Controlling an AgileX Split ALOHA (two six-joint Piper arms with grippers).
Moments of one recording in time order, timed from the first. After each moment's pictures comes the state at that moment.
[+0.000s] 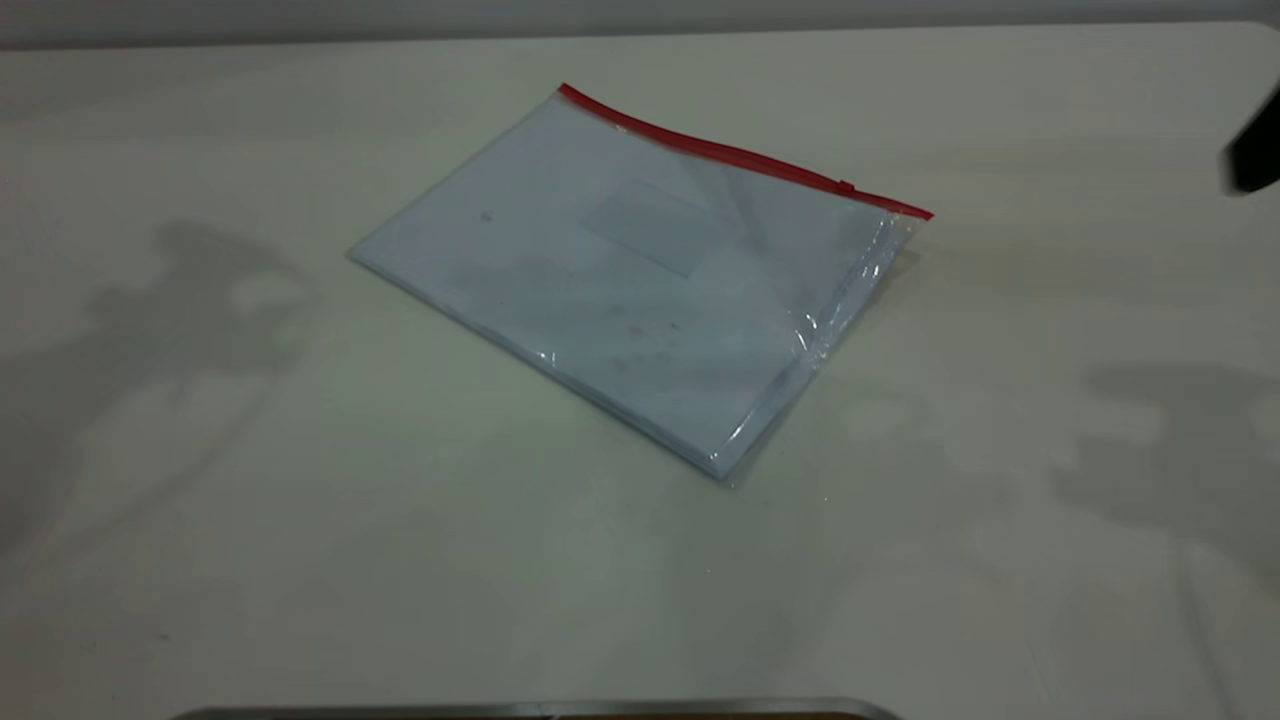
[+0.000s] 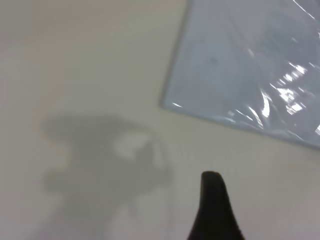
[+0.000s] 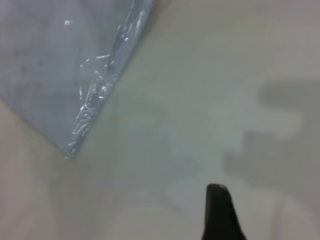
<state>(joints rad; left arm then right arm) -0.01 1.72 -1.31 -0.45 0.77 0.57 -0.01 1.55 -0.67 0.64 0.43 -0.46</state>
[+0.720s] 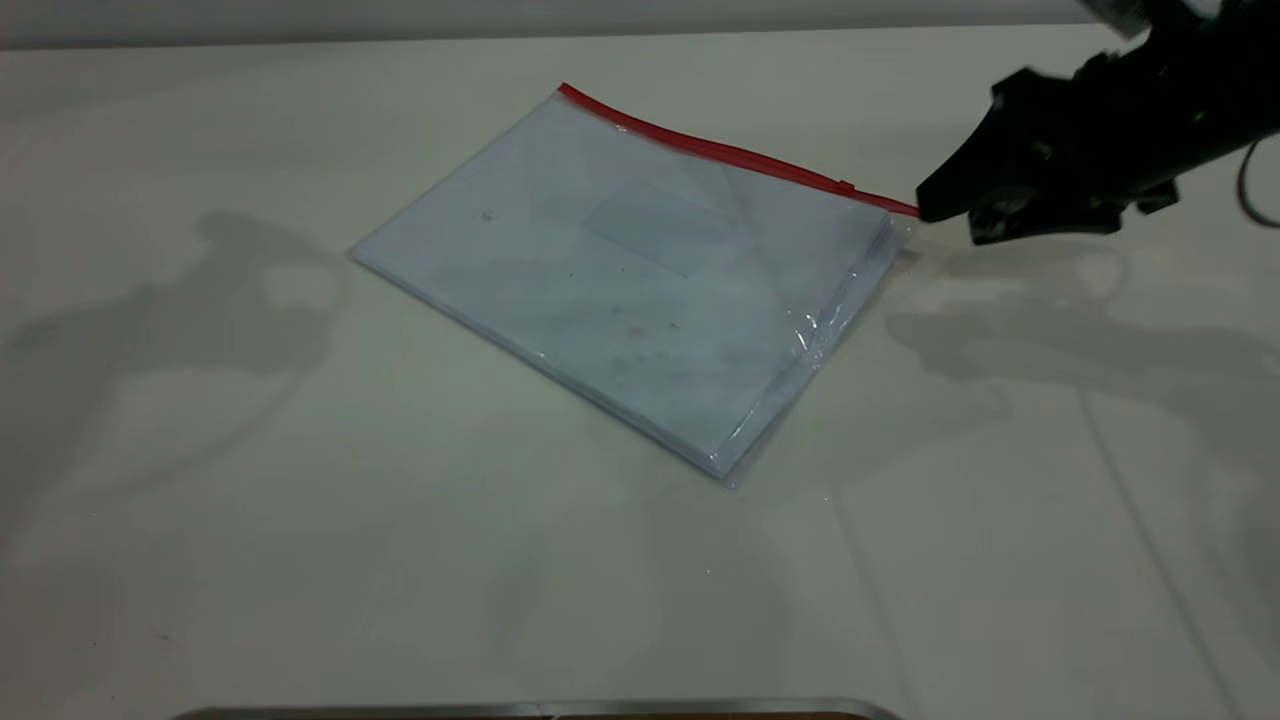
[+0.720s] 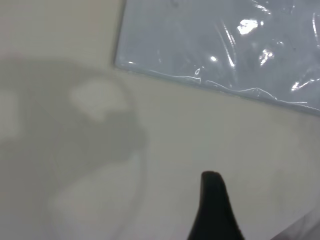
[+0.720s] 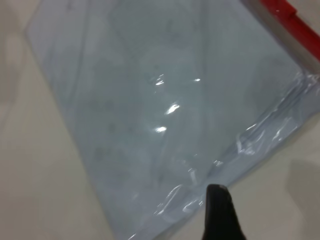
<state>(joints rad) -0.02 1.86 -1.36 -0.49 0.88 0.59 -0.01 2.26 -1.05 1.51 0.64 -1.48</state>
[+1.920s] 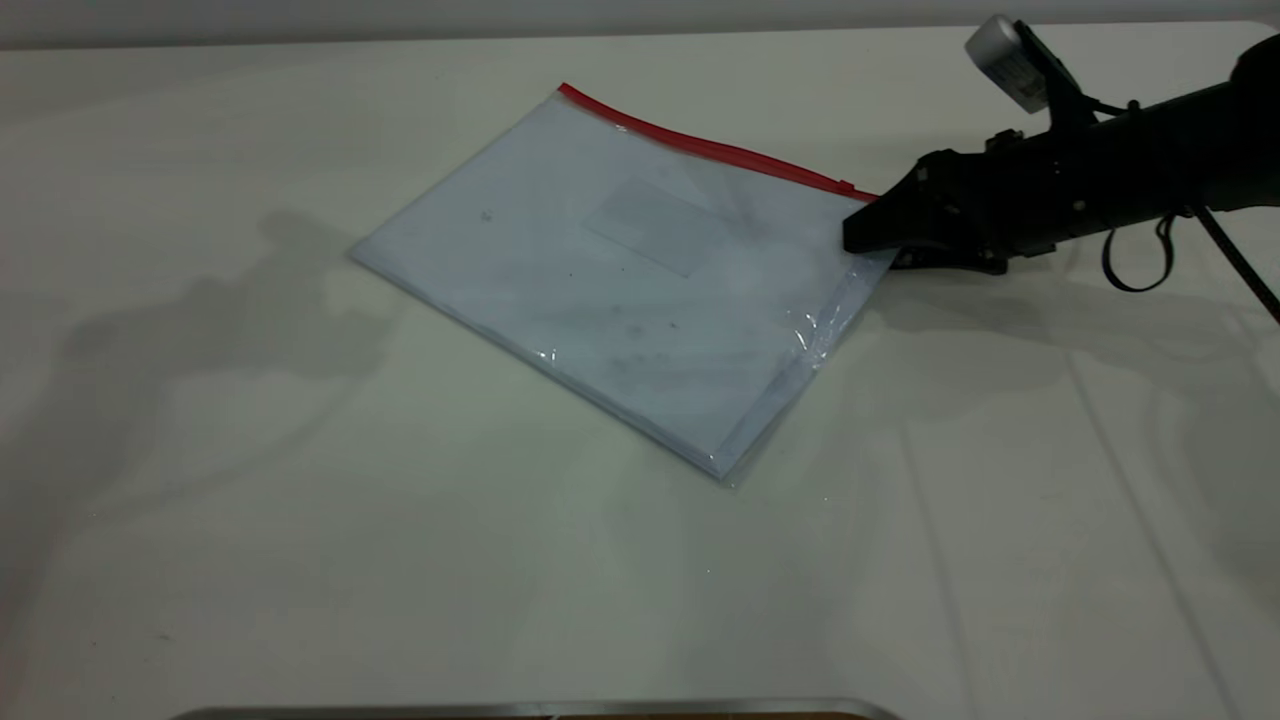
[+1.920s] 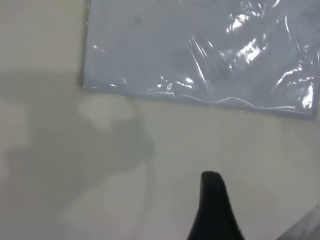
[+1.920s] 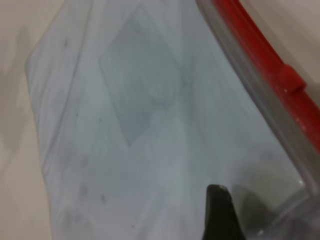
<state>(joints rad) -0.10 1.86 -1.36 -0.50 0.84 0.60 0.01 2.59 -1.31 1.72 0.78 -1.74</state>
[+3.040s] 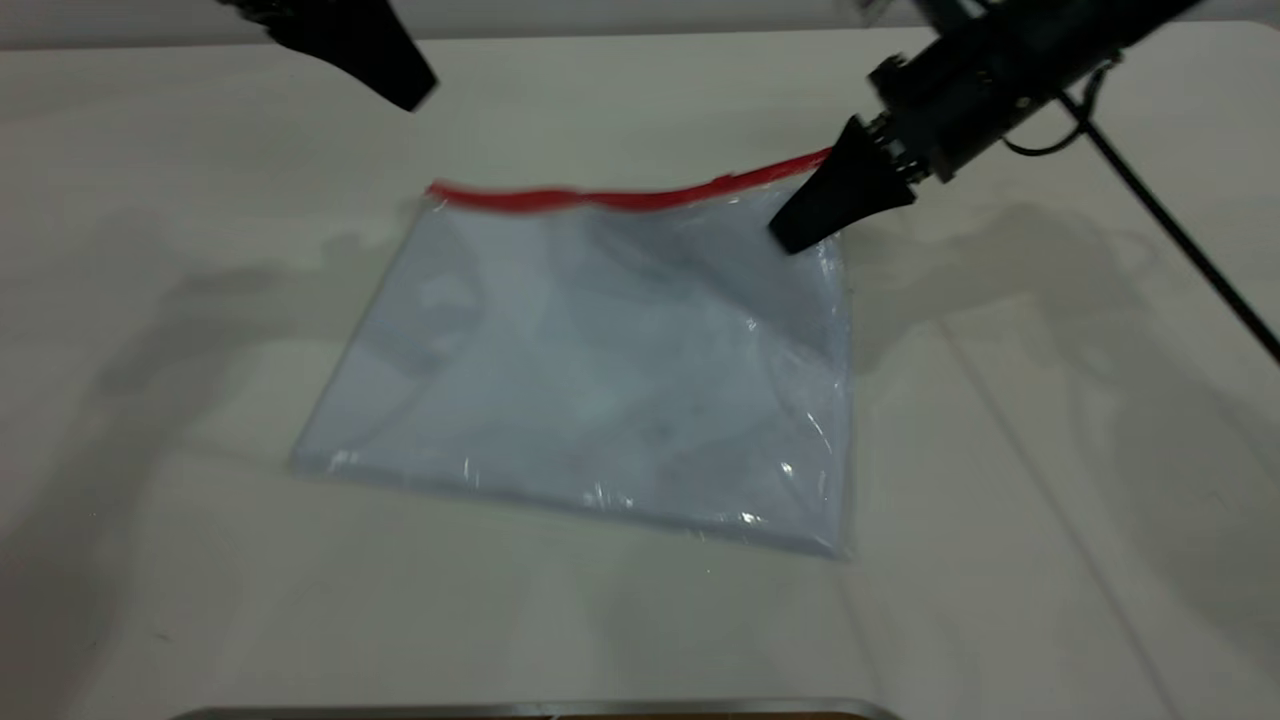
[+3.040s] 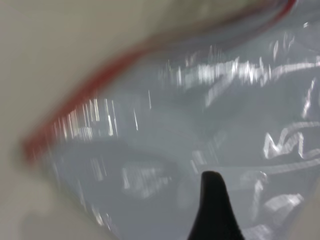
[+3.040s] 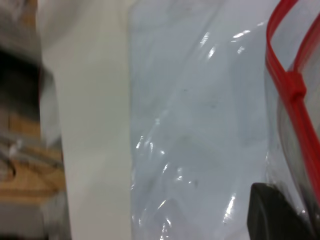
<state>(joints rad) -0.18 2.12 -1.42 -0.72 0.75 1.21 0.15 2.59 -1.71 1.01 1.14 -1.51</state>
